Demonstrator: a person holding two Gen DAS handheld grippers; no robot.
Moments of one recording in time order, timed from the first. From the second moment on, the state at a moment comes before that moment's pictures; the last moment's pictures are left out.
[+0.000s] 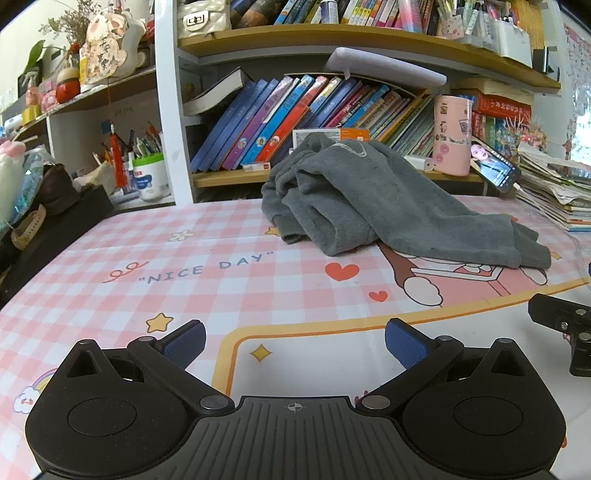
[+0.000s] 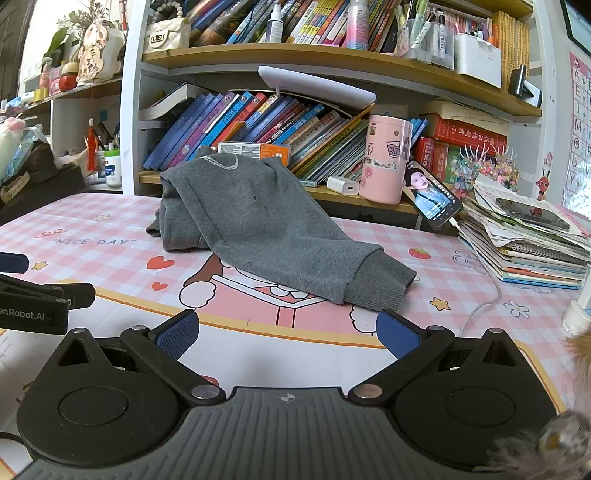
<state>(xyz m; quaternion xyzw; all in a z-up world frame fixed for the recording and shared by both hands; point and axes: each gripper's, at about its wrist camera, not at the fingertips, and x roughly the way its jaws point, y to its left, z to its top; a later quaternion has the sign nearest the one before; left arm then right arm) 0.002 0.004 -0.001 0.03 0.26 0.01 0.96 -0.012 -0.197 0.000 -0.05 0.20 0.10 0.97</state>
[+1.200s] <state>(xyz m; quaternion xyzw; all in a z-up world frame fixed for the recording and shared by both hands) 0.001 0.000 -0.001 0.04 0.26 0.01 0.97 -0.012 -0.196 -0.001 -0.06 0.20 0.10 0.97</state>
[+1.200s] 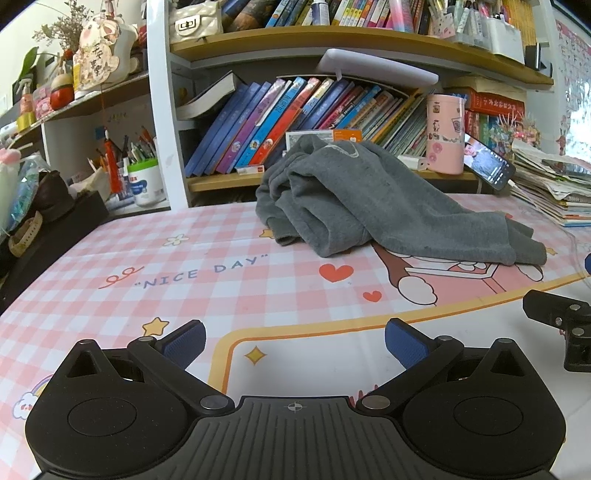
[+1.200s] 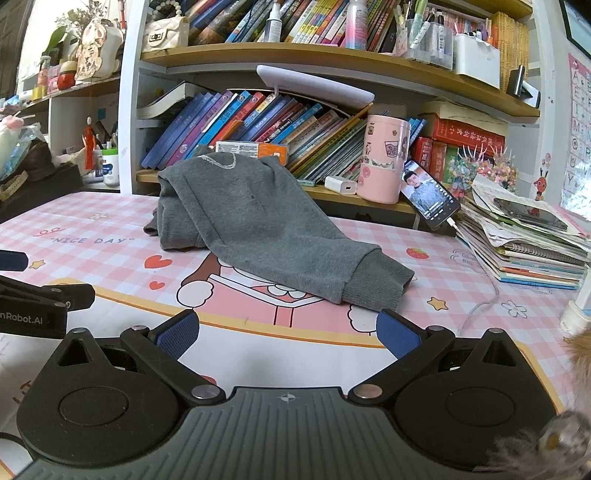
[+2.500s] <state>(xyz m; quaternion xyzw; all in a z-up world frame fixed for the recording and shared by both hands) -0.004 -0.004 0.001 0.05 0.24 0.02 0.97 -0.006 -0.192 -0.002 -0.07 0.23 0.08 0.97</state>
